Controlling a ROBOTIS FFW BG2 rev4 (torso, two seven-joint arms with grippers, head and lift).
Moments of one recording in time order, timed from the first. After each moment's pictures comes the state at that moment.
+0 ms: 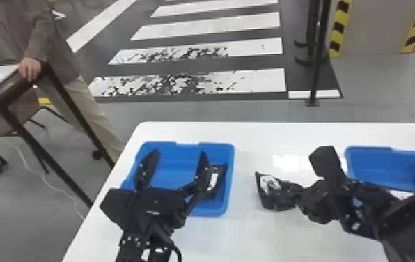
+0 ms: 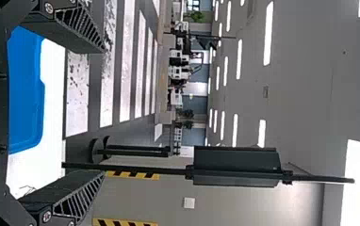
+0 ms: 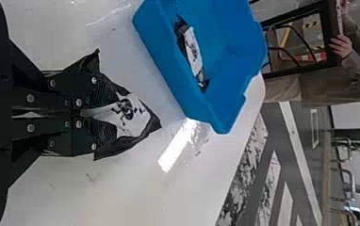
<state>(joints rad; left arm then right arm) 0.55 0.09 -0.04 -2.11 0.08 -0.10 0.05 -0.17 -0.27 0.49 -1.55 -0.13 0.54 0.50</state>
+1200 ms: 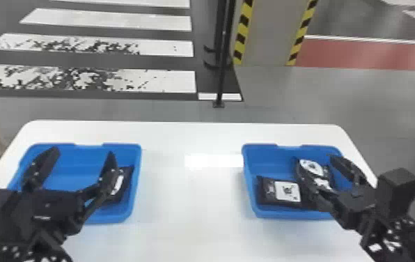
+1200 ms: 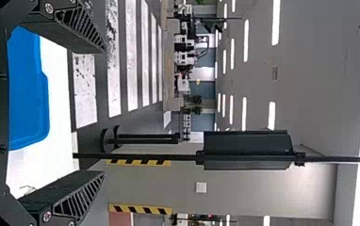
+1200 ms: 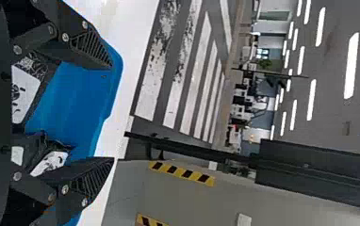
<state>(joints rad) 0.50 0.08 -0.01 -2.11 0.05 -0.01 -0.05 0.44 -0.16 -0.22 -2.04 -0.03 0.19 0.35</state>
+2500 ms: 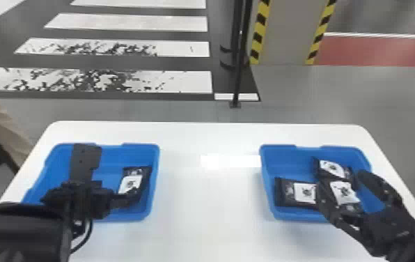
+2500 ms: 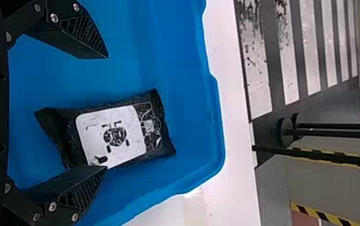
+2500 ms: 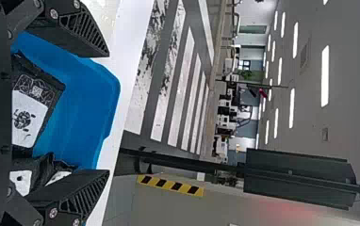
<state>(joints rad) 0.07 0.13 0.00 -1.88 -0.10 0.99 -0.29 0.55 -0.15 -0.23 -2.05 -0.08 0.06 0.40</state>
